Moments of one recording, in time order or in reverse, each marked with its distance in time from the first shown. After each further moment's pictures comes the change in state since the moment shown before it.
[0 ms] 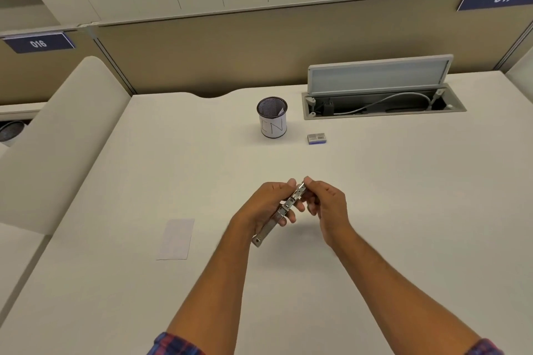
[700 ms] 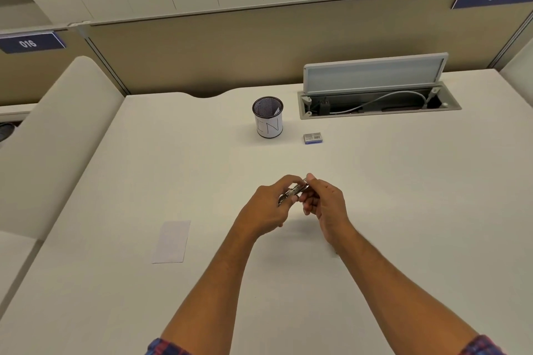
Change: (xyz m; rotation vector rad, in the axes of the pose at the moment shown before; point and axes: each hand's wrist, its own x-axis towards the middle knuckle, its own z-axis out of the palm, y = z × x) left_hand 0.001 -0.012 0.004 0.788 0.188 0.379; right_hand 0.012 0.003 -0.008 0.056 -0.019 0.086
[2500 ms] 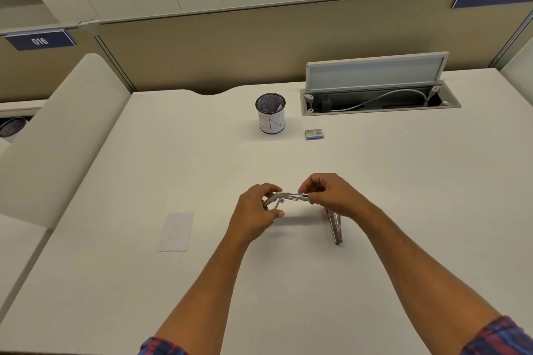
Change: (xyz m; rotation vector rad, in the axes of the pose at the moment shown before) left_hand -0.032 -0.029 0.006 -0.082 0.181 -0.220; right_hand 0.002 -0.040 -0.027 -0.911 -0.366 -0.080
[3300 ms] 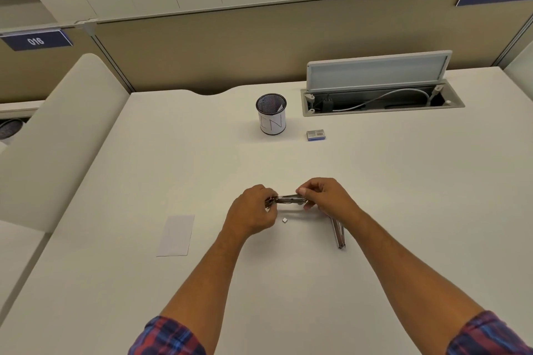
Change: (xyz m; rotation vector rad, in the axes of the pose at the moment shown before) left_hand 0.026 -0.016 -0.003 0.430 -0.040 0.163; right_hand 0.018 0.016 0.023 0.184 0.120 0.038
